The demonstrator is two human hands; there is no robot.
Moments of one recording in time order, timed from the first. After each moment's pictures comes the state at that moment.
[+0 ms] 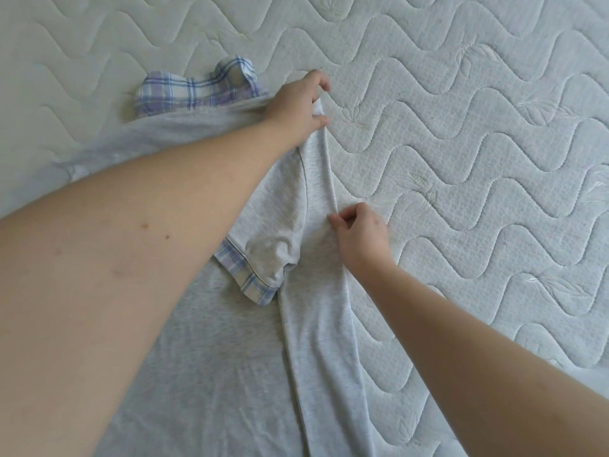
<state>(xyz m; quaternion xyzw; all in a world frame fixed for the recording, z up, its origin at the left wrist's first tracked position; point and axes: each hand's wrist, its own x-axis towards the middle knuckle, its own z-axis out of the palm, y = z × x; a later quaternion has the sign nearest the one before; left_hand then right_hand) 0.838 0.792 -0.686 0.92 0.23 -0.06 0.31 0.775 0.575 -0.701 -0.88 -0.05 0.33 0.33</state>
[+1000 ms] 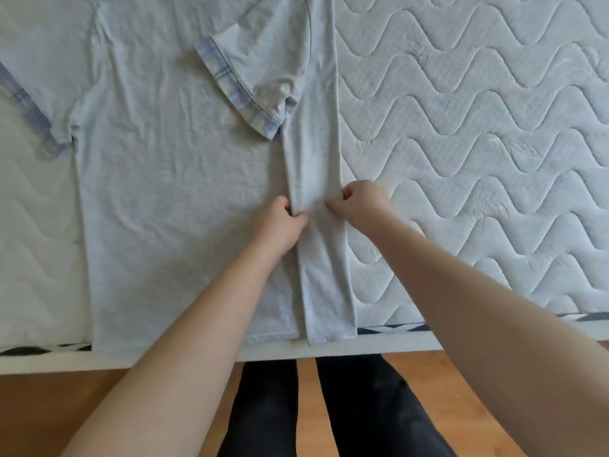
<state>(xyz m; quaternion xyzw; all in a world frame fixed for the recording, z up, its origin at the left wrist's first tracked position) 0.513 0.532 -0.669 0.65 0.54 -0.13 0.52 0.652 0.438 -0.657 -0.87 -0.17 0.44 0.13</state>
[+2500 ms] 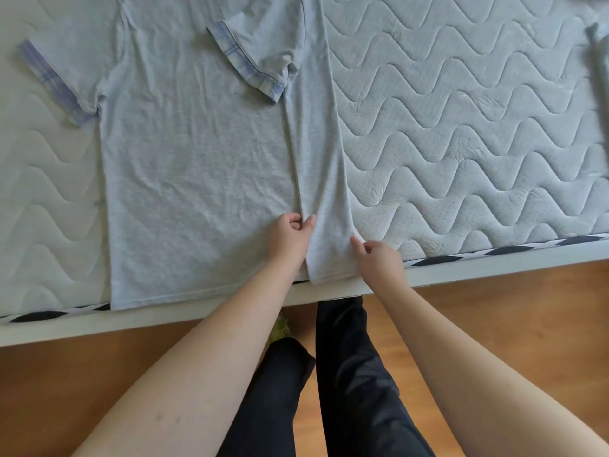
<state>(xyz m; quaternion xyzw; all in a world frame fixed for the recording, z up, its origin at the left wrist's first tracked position) 0.413 0.446 -0.669 0.60 0.55 -0.05 0.57 0.487 0.296 -0.651 -0.91 -0.03 0.39 0.17</state>
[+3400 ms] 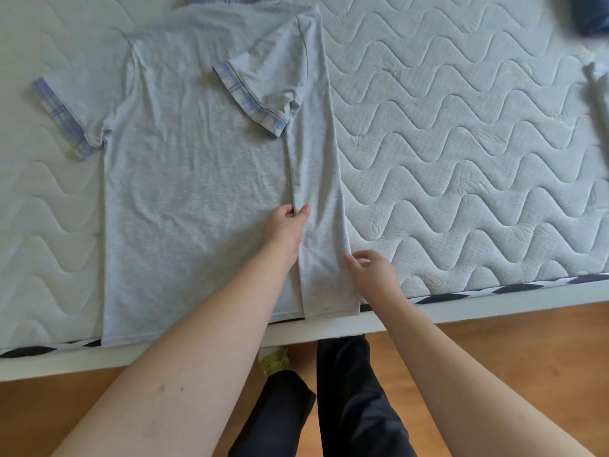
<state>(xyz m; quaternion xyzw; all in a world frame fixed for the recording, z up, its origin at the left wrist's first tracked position) 0.479 0.496 -0.685 0.50 0.58 0.05 0.64 0.516 0.324 -0.656 -0.87 0.01 0.41 0.28</state>
